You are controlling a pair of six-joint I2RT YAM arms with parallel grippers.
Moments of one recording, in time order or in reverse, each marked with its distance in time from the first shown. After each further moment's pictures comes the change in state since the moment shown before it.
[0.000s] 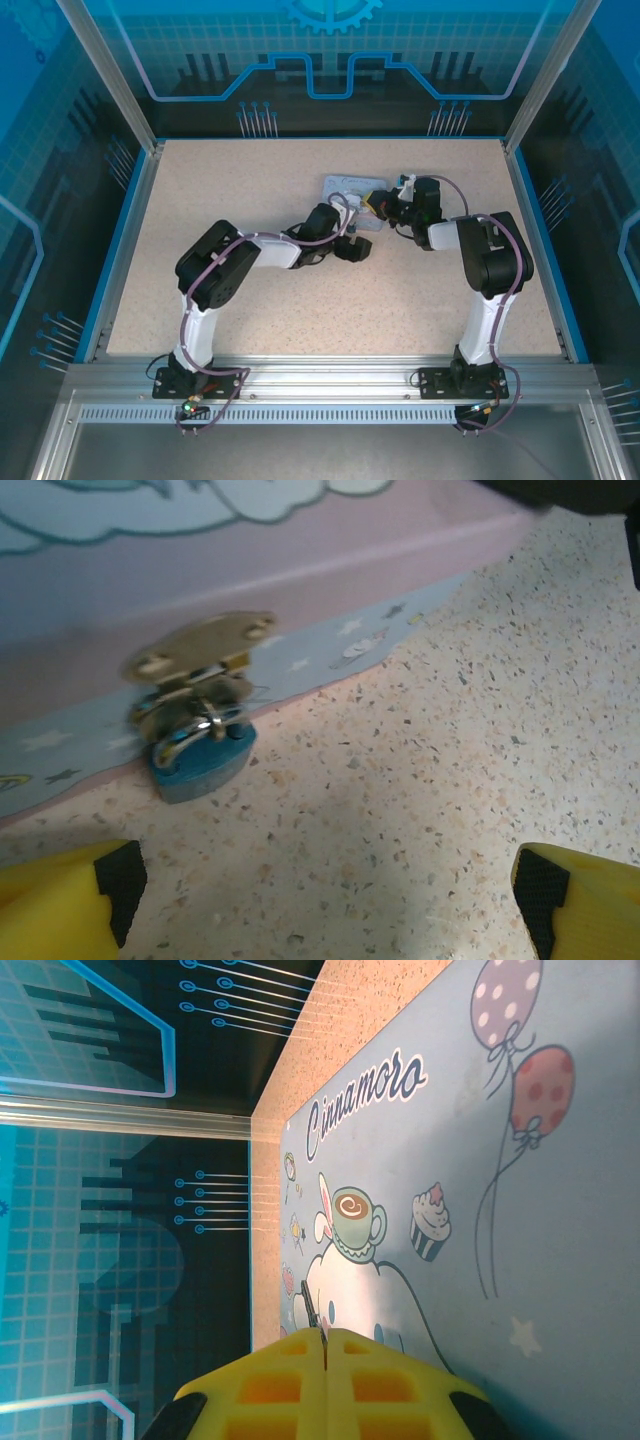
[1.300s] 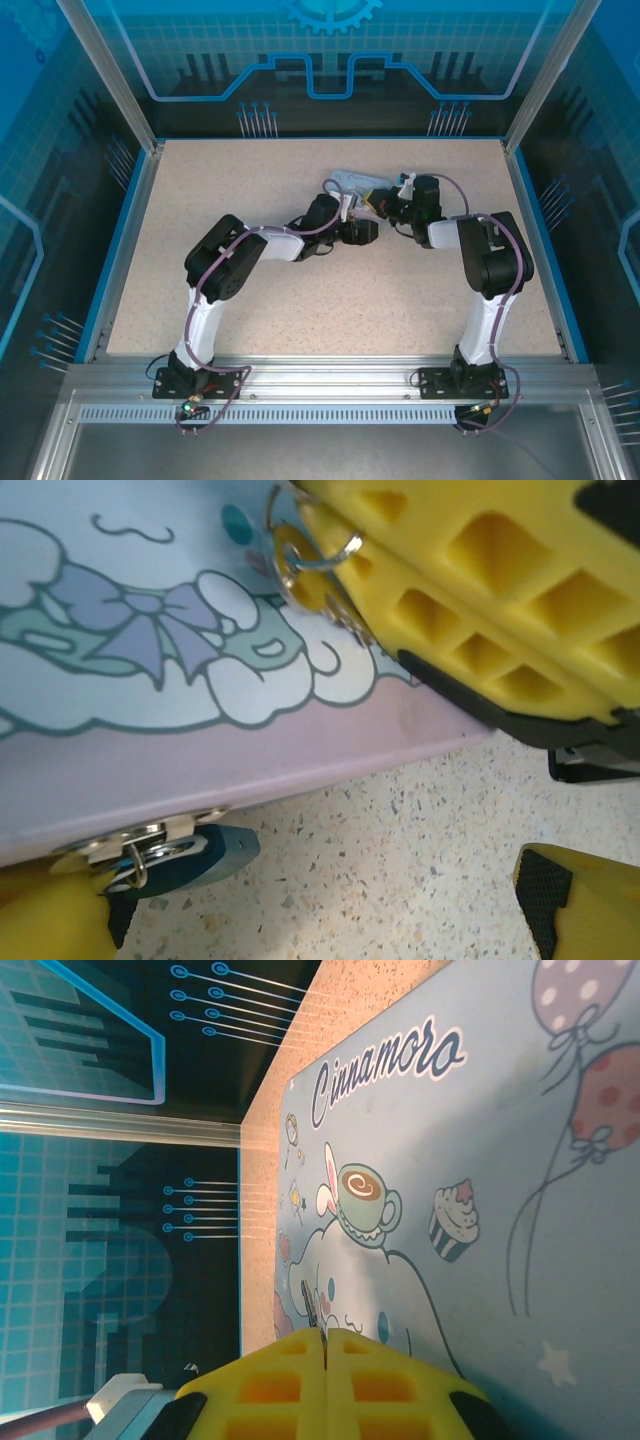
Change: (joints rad) left arm 0.037 0.089 0.095 0.146 0.127 -0.269; right arm 0.002 -0.004 0.020 -0.044 0.027 -0.025
